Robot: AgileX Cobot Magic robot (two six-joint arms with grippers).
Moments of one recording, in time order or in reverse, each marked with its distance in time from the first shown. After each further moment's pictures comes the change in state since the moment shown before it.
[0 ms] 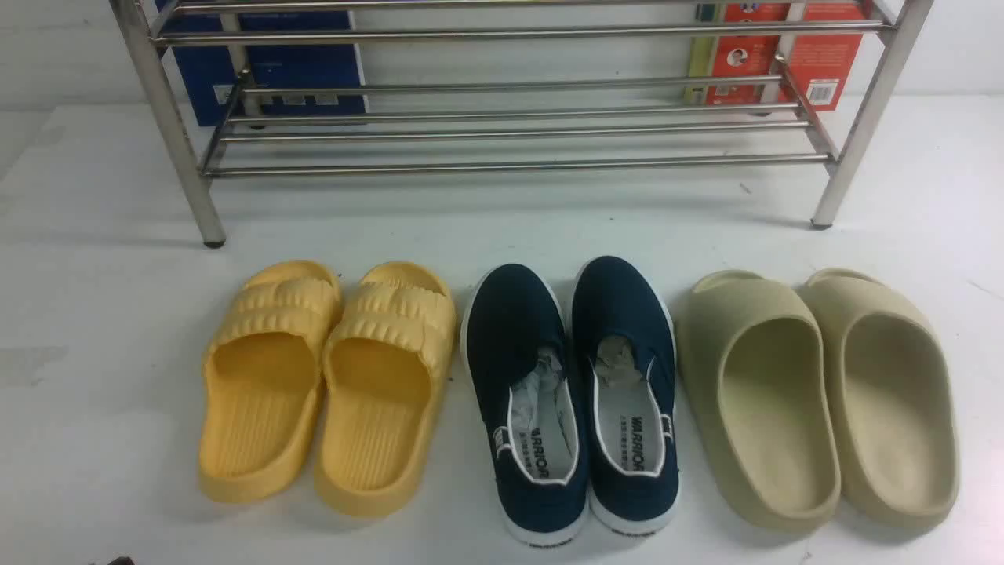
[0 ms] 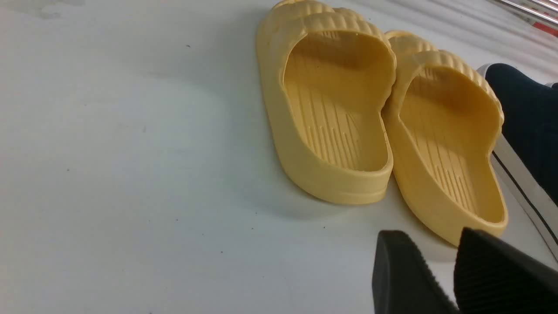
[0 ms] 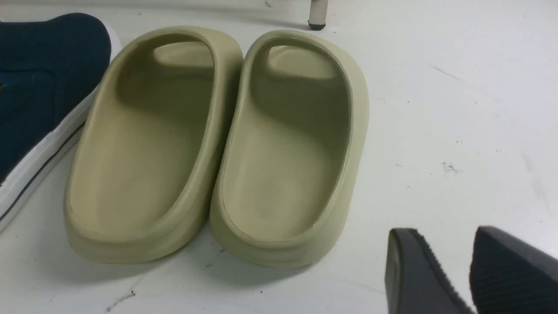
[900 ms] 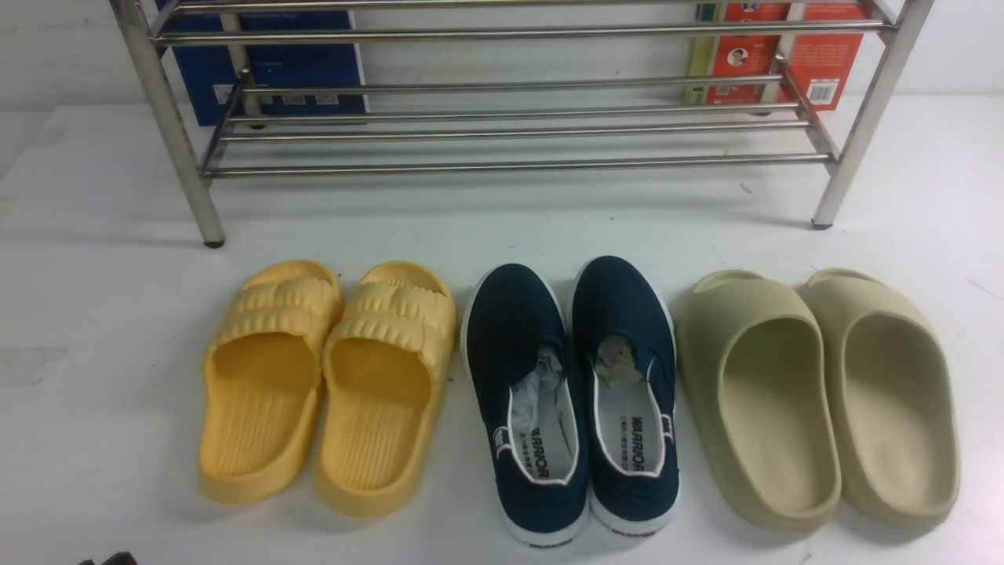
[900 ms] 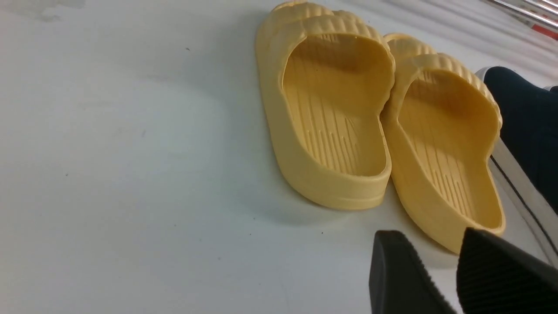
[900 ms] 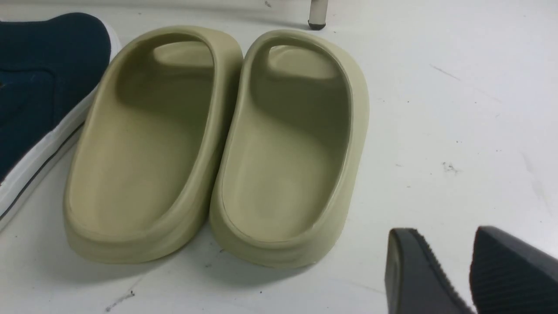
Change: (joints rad) right arm 0.000 0.000 0.000 0.000 0.000 0.000; left arm 0.000 0.000 0.000 -0.009 -0.020 -0.004
